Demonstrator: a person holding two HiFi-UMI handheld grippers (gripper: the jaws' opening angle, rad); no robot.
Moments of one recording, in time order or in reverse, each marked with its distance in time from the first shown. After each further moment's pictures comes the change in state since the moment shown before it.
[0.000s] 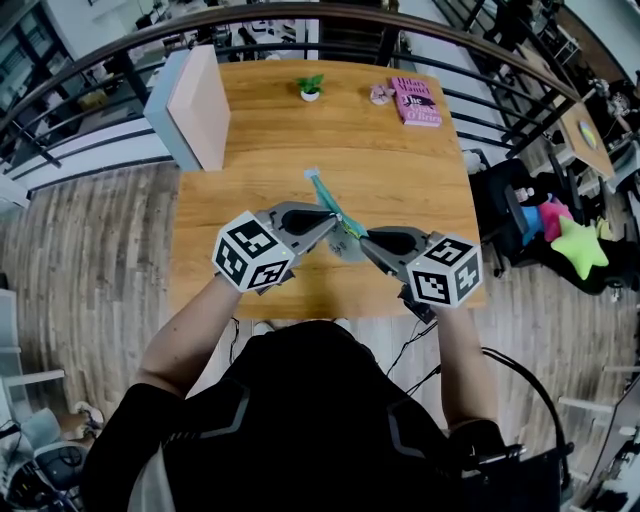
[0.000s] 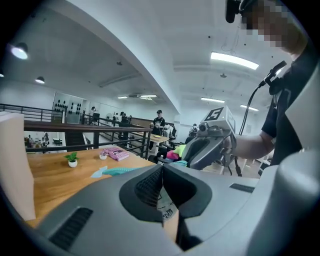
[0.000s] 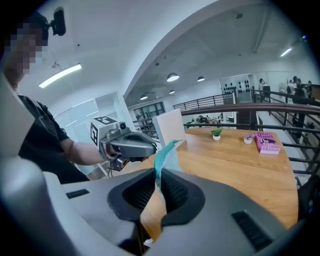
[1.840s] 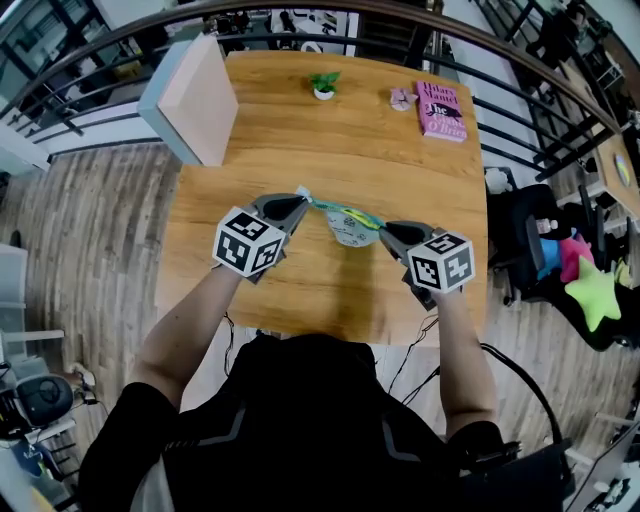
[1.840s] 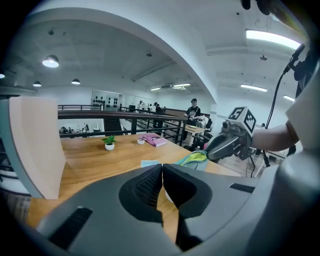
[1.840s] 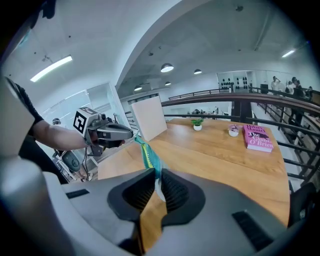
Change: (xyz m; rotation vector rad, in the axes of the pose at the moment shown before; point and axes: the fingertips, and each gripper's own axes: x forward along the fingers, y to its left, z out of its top) left arm 0.048 0.115 -0.056 -0.138 0.112 0.414; right arm 0.026 -0.166 -0.044 -0.016 0.093 -0.051
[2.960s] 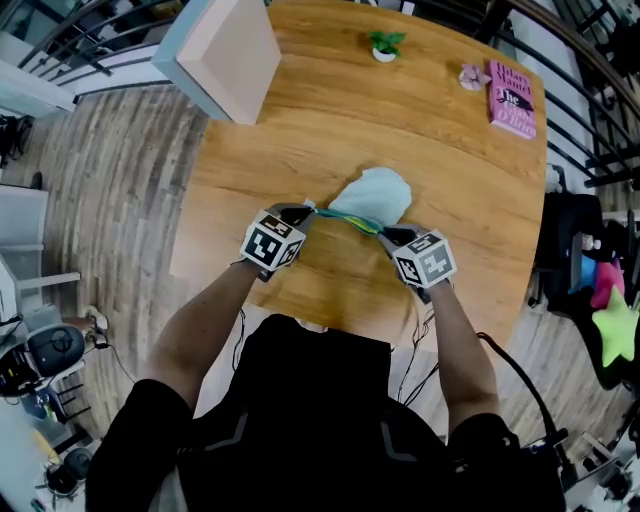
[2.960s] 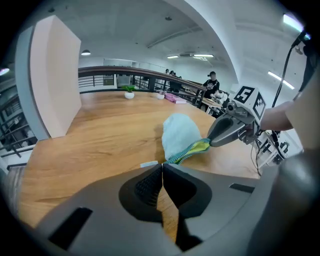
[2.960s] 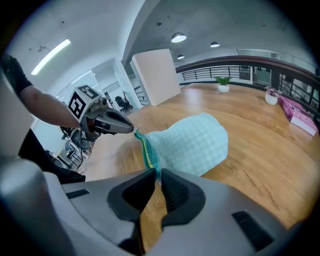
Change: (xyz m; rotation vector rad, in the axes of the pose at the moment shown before) left arm 0.007 0.064 -0.182 -0.152 0.363 0.114; right arm 0.153 0.024 -0.095 -0.060 0.274 0.149
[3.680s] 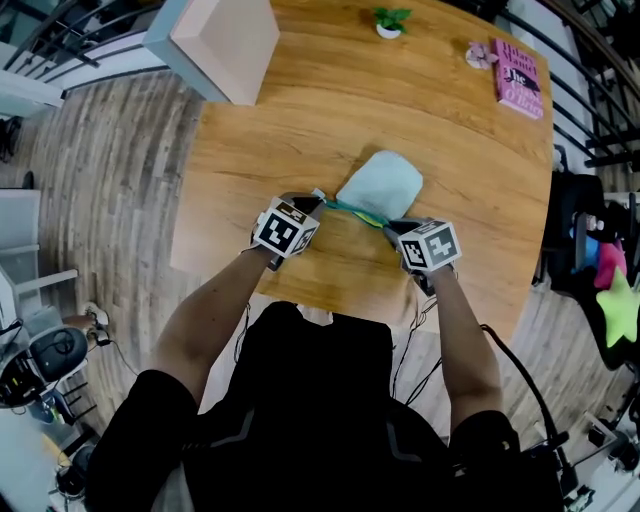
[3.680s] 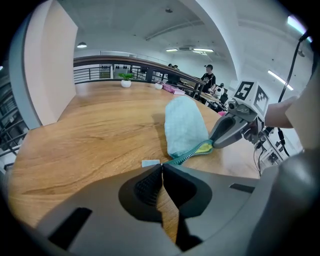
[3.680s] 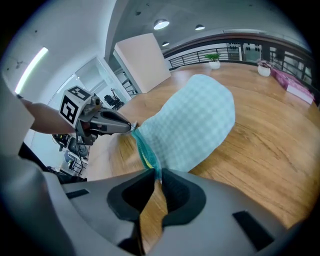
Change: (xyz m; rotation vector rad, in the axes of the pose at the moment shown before) left arm 0.024 0.000 -0.030 0.002 0.072 -0.043; right arm 0.025 0.008 -0.036 0.175 0.117 -0.001
